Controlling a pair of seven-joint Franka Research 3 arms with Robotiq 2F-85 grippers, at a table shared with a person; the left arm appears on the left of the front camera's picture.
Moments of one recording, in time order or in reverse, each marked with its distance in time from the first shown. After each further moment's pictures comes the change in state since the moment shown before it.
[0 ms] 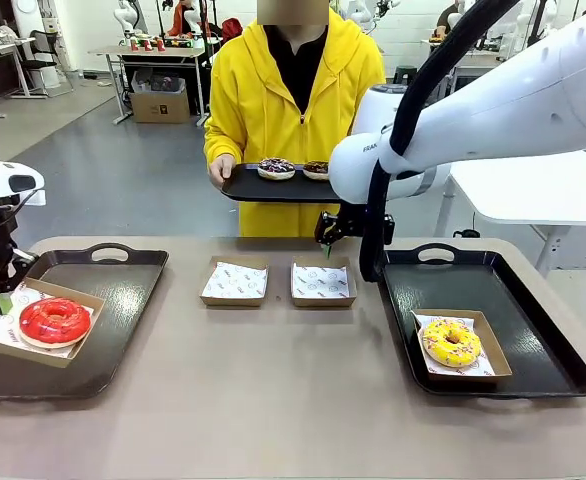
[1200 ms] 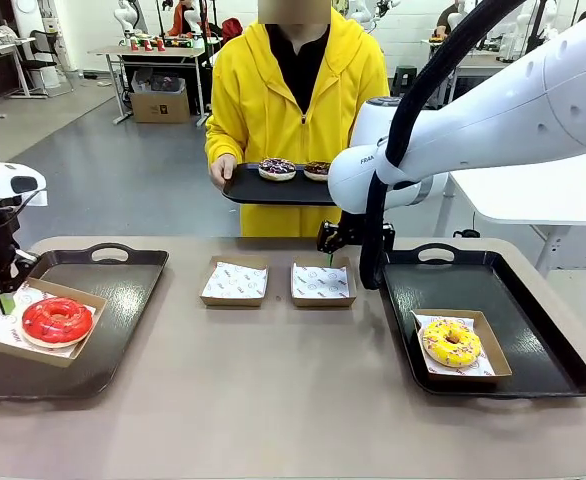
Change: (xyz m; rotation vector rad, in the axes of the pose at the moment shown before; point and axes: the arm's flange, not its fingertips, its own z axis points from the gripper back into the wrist) left arm 0.004 -0.001 -0.004 -0.004 -0.031 -0.001; right arm -0.002 -0.003 -0.019 -0.016 0.019 -0.010
